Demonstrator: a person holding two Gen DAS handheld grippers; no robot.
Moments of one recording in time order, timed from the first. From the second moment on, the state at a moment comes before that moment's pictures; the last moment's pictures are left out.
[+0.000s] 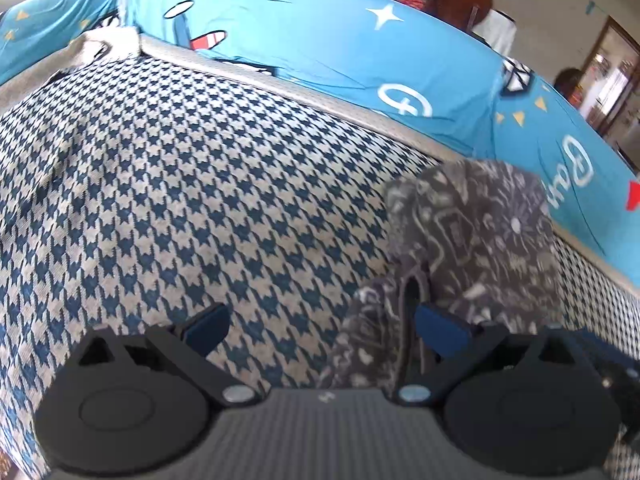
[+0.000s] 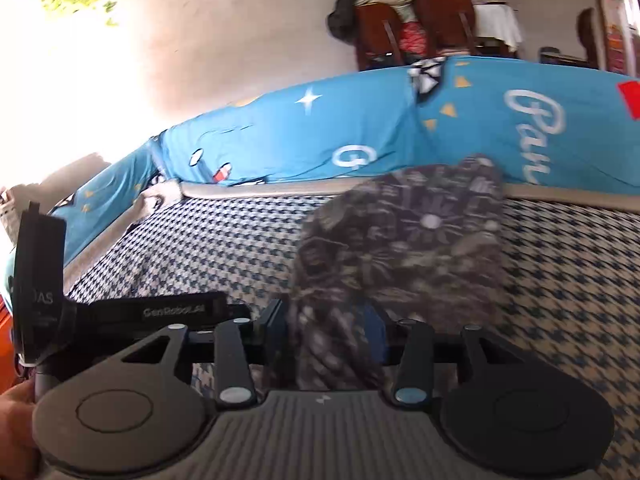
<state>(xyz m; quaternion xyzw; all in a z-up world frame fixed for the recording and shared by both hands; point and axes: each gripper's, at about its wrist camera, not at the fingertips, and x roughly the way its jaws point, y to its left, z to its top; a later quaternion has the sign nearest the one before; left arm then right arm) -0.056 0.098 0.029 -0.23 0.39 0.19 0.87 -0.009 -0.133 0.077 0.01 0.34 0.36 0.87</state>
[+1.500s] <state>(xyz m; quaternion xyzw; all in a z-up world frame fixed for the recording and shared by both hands) -0.141 0.034 -0.004 -0.15 0.38 0.13 0.90 -0.081 -0.306 0.016 0.14 0.42 0.26 0.86</state>
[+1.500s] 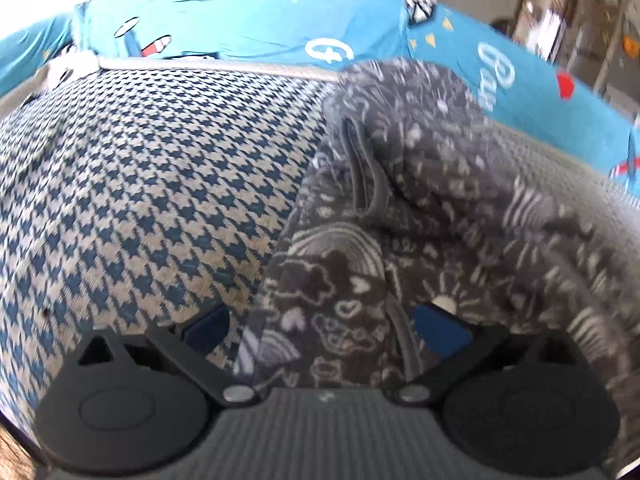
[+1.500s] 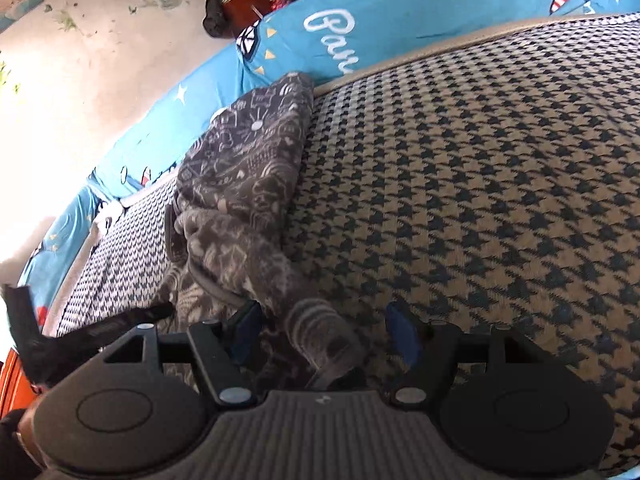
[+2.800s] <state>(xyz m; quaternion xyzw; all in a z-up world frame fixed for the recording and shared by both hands) -0.203 0.141 0.056 -0.27 0.30 0.18 0.90 -0.181 -0.139 0.060 0.04 0.35 0.51 0.78</state>
